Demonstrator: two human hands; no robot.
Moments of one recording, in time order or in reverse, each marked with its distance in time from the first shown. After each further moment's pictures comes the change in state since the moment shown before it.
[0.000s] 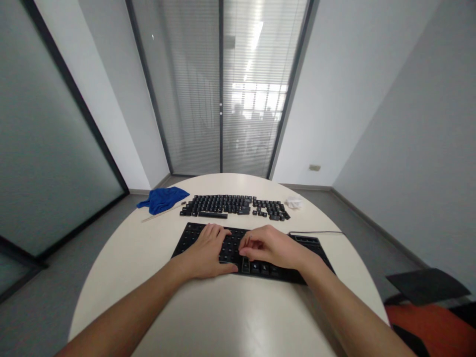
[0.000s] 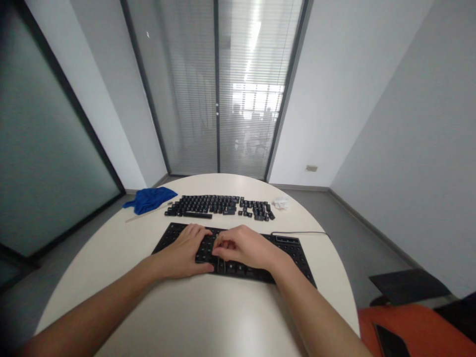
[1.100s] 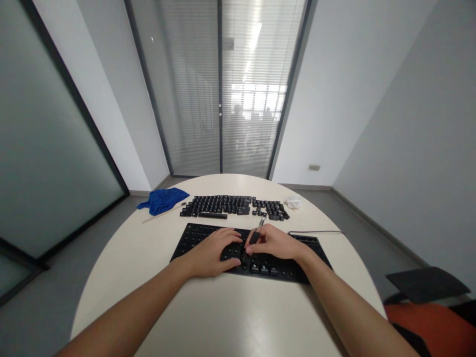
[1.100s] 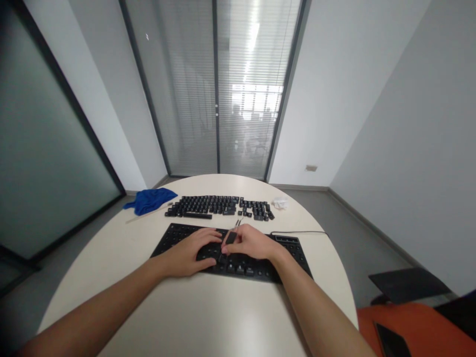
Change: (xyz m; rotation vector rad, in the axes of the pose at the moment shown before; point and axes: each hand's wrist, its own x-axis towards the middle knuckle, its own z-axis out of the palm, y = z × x) left_hand 0.005 0.003 0.000 -0.238 -0.015 0.229; right_hand 0.003 0.051 0.006 0.306 -0.049 0.184
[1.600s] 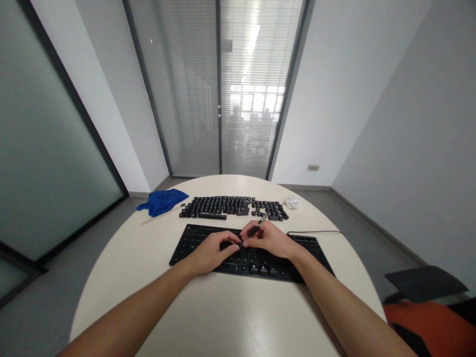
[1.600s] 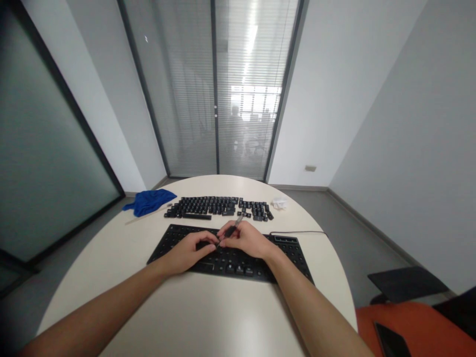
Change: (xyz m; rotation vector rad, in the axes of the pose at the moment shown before) left_hand 0.010 0.005 0.005 -0.337 0.121 -0.256; right_hand 0.008 0.002 0.008 0.180 0.184 -0.063
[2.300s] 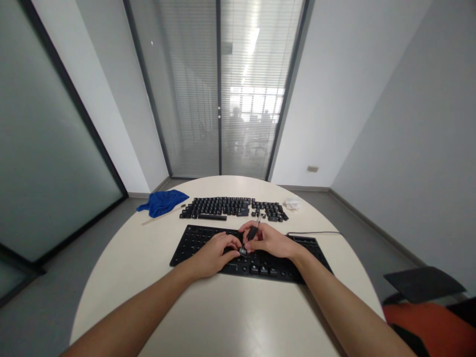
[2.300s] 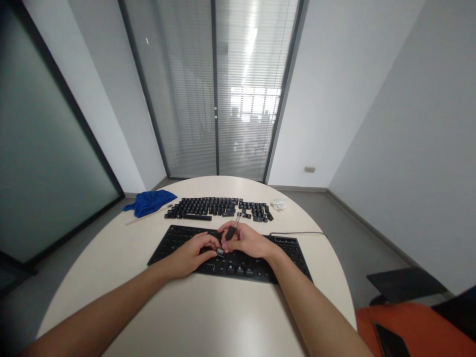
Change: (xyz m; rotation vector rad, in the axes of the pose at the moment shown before) left_hand -0.003 -0.002 0.004 0.083 -0.047 0.033; right_hand 0.000 -0.001 0.002 0.232 -0.118 0.046
